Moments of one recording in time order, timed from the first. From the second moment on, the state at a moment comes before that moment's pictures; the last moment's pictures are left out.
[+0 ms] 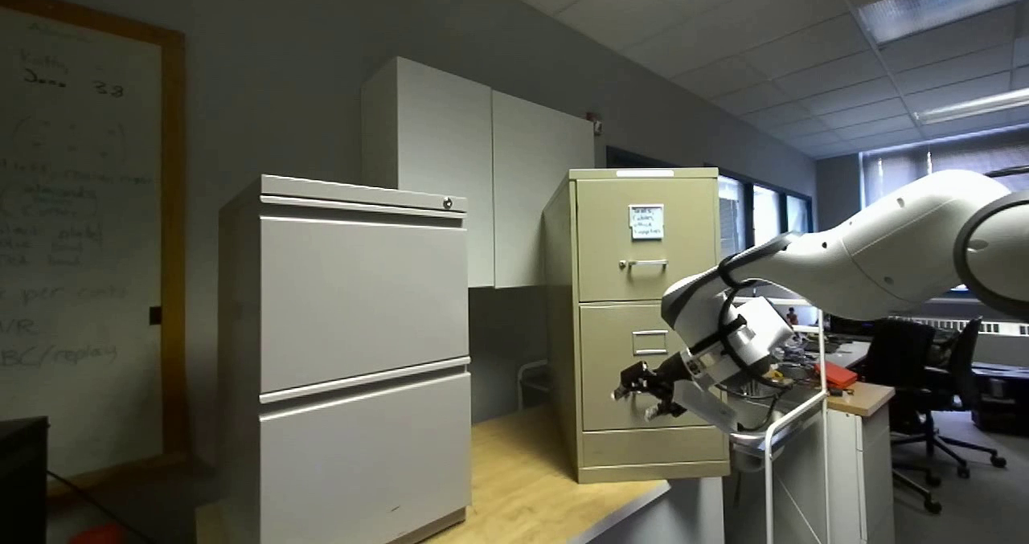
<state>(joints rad) 0.16 -0.12 -0.48 -2.22 1.13 2.74 -0.72</state>
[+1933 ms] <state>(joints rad) -0.33 0.39 -0.37 -1.77 1.76 2.29 -0.95</state>
